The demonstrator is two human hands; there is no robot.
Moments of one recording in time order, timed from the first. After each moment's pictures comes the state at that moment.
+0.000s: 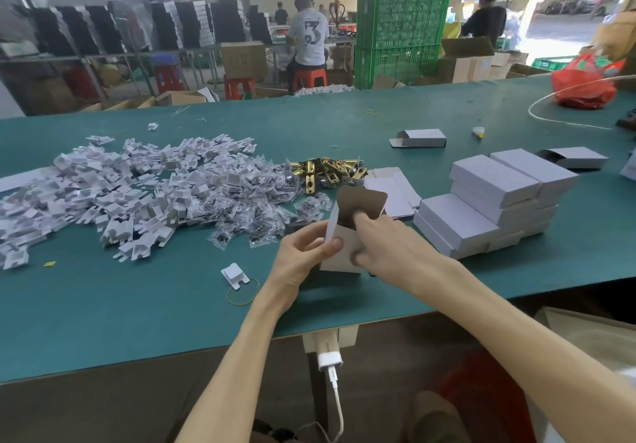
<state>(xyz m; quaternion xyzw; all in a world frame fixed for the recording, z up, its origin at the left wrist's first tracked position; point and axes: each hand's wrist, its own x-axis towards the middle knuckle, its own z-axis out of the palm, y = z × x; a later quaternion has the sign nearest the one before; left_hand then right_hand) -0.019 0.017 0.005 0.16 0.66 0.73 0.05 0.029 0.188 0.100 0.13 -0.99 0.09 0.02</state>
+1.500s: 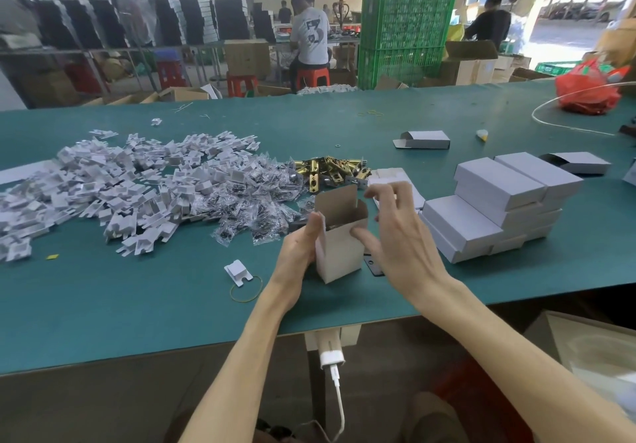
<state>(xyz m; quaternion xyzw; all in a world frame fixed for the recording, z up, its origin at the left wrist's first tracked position) -0.012 0.023 0.014 0.08 0.65 0.76 0.05 0.032 0.191 0.078 0.12 -0.92 0.24 0.28</state>
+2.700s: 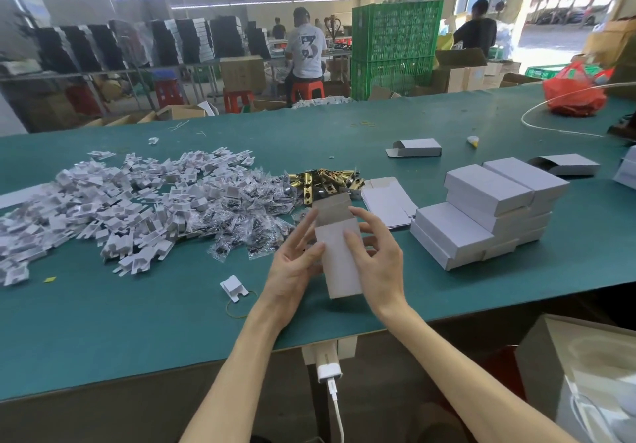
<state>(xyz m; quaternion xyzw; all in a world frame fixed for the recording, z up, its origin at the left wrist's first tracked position) -0.013 0.018 0.014 0.16 0.52 0.84 0.08 0.010 0.170 0.022 0.03 -0.75 0.61 0.27</state>
